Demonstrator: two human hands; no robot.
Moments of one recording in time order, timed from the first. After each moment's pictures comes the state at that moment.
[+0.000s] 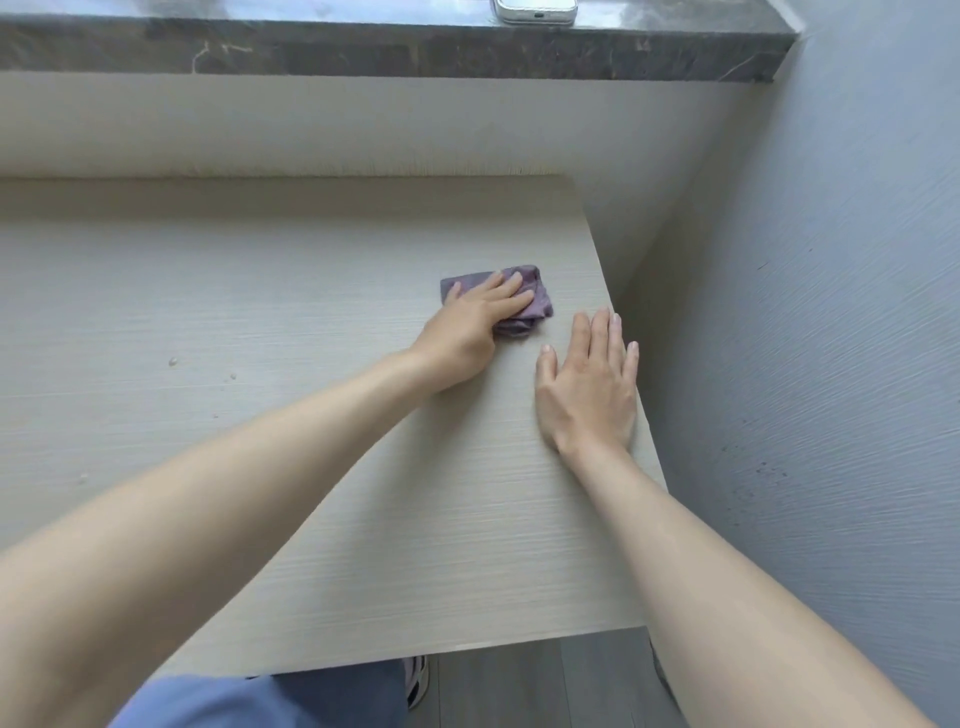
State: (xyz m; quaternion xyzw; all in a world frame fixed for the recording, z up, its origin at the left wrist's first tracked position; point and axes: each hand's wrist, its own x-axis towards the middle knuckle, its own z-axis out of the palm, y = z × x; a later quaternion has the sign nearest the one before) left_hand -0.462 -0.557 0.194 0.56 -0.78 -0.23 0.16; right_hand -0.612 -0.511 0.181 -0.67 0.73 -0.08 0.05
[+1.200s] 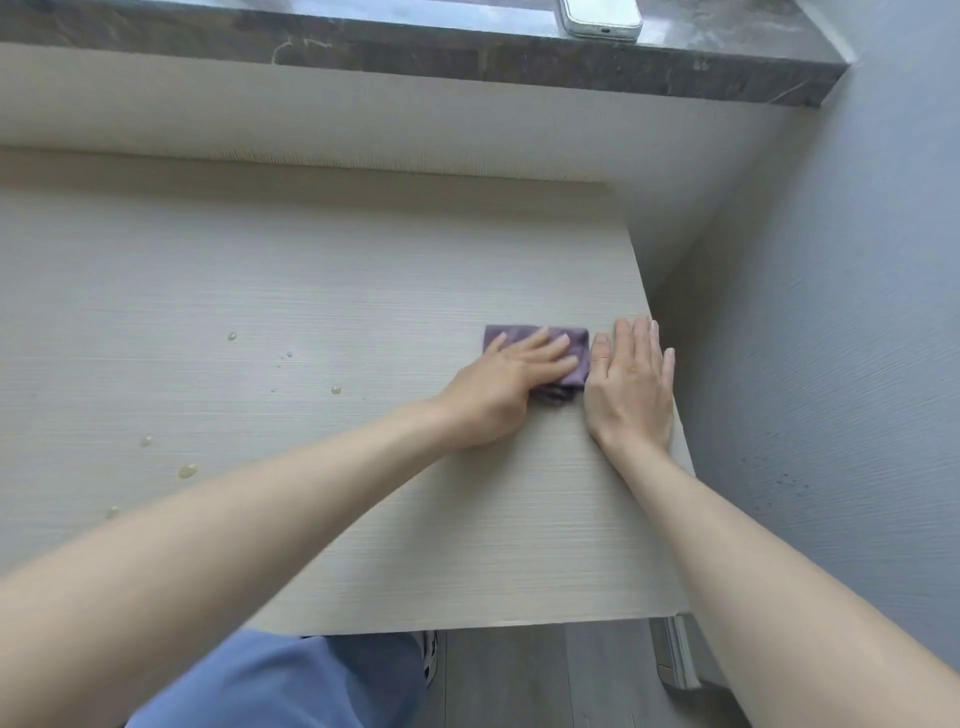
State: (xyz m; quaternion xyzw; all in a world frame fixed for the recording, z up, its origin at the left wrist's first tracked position) left_hand -0.457 -0.489 0.192 0.51 -0.81 -0.26 0.13; right_hand -0.615 -0.512 0.179 -0.67 0.72 -0.15 0.09
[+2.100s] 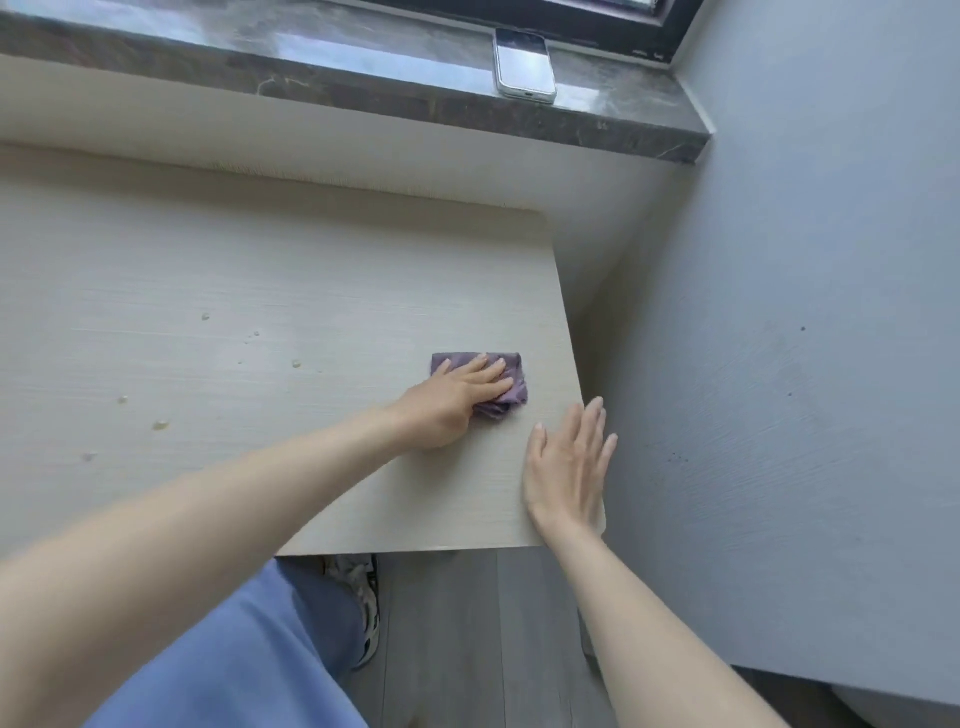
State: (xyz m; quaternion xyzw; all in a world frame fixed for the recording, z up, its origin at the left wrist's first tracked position) left_hand -0.476 -0.451 0.195 0.51 -0.81 -0.28 0.09; right_hand -0.644 -0.401 0.192 -0.62 0.77 -0.12 0.09
